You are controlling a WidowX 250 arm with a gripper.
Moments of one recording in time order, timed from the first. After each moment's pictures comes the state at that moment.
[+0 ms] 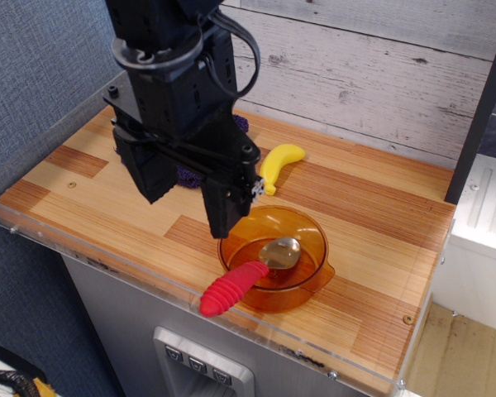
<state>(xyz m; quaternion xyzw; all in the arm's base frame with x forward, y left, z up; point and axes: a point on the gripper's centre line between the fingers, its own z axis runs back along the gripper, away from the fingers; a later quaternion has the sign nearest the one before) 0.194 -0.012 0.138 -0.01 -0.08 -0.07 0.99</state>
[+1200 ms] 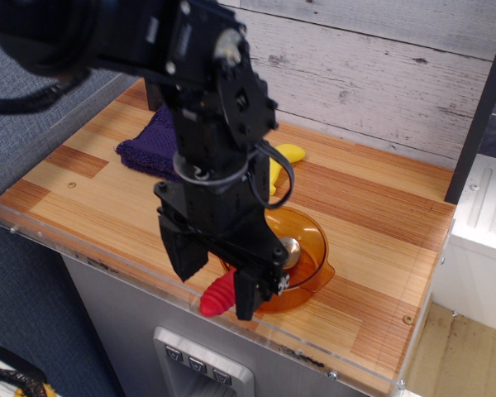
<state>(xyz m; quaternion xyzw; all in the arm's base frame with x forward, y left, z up) 0.194 -0.030 0.066 -0.01 -0.02 -0.09 1.00</state>
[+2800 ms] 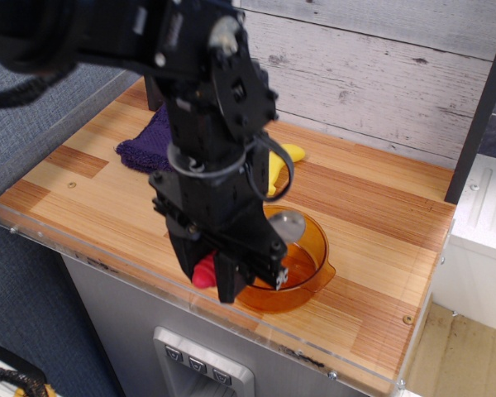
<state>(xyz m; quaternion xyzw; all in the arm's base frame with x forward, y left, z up) 0.190 -0.030 0.084 0.00 -0.04 -0.09 0.99</state>
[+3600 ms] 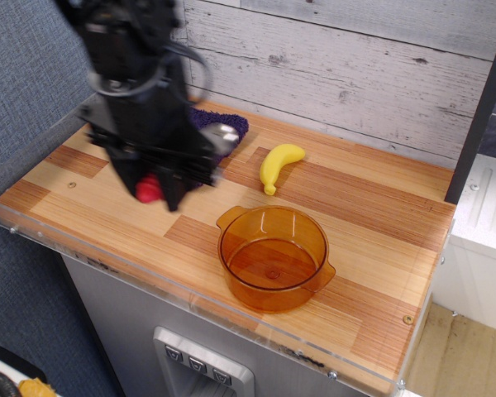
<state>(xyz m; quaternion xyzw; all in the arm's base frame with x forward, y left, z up) 0.222 0.048 0.101 0.02 -0.11 0.03 0.99</state>
